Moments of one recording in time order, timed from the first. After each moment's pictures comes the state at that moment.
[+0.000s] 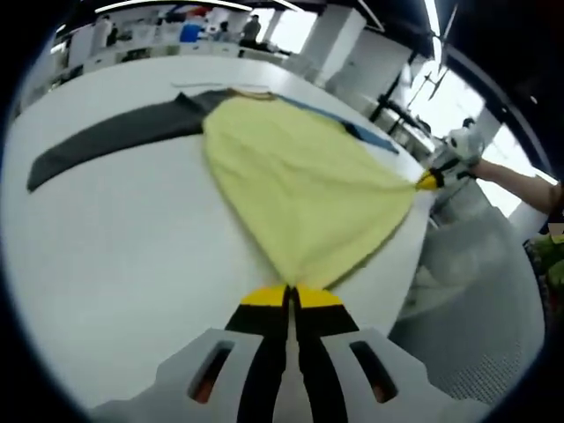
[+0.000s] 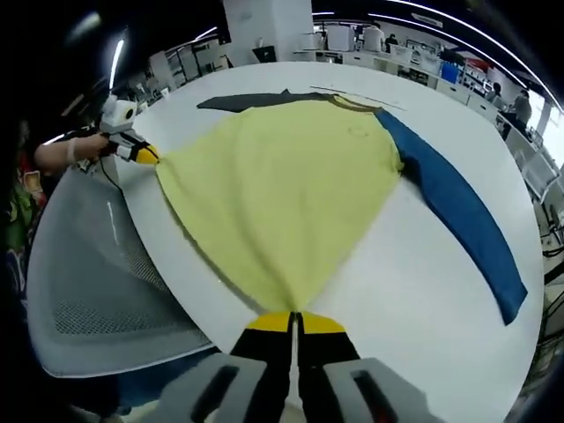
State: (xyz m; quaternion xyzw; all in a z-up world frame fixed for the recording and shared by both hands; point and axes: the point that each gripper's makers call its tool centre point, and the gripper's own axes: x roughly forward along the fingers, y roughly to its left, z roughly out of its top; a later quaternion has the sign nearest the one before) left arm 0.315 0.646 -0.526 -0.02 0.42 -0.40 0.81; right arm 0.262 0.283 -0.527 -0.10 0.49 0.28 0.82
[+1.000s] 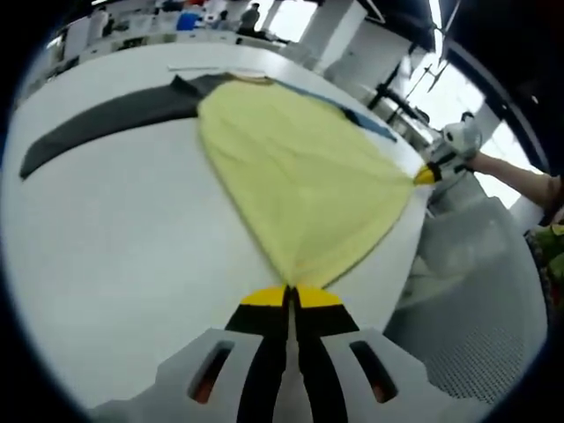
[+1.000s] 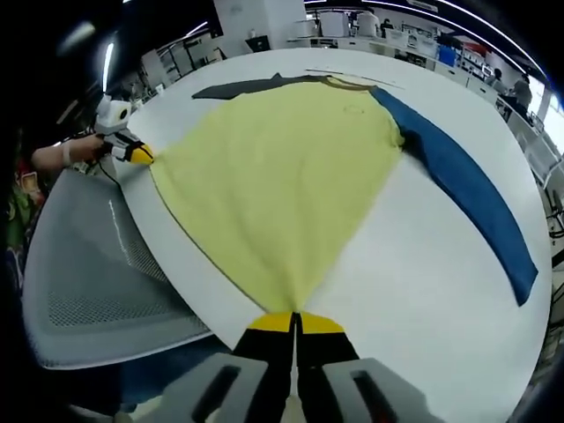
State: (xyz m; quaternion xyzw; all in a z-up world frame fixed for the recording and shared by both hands) left arm 0.303 0.647 -0.538 -0.01 0.44 -0.41 0.80; right arm 0.253 0.279 -0.538 -0.08 0.51 0.27 0.81
